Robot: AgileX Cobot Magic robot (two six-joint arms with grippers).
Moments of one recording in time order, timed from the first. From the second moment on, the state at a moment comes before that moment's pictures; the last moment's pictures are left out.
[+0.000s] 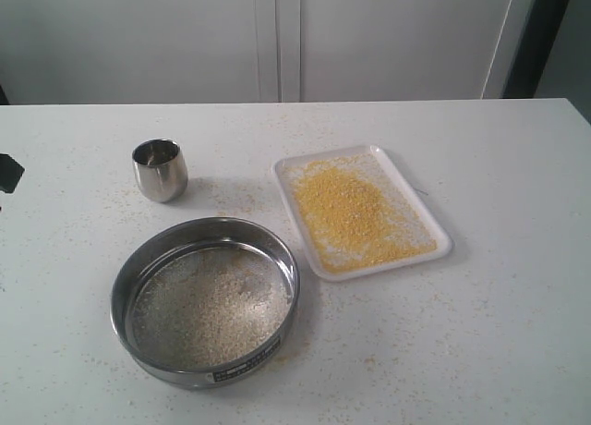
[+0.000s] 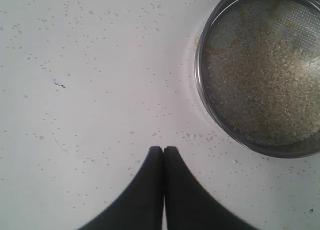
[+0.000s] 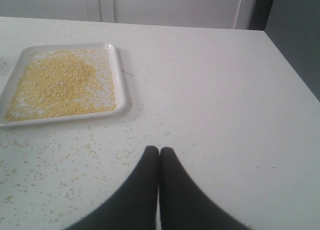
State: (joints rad) left arm -0.19 1.19 -1.04 -0.12 1.09 0.08; right arm 0.06 0.01 -0.01 -0.01 0.36 0.01
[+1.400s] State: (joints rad) left arm -0.07 0.71 -0.63 -0.08 0.88 0.11; right arm 0.06 0.01 -0.01 -0.01 0.36 0.01
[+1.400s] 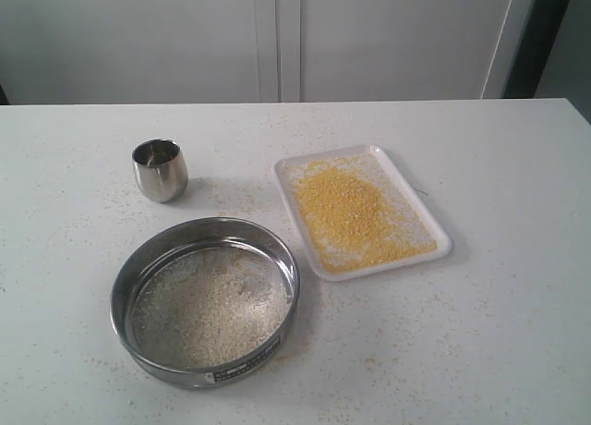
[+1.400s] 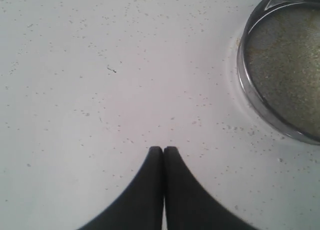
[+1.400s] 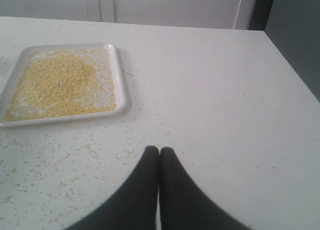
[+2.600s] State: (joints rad) left arm 0.01 0.01 0.02 -0.10 0.43 0.10; right arm 0.06 0.01 -0.01 -0.01 0.36 0.01
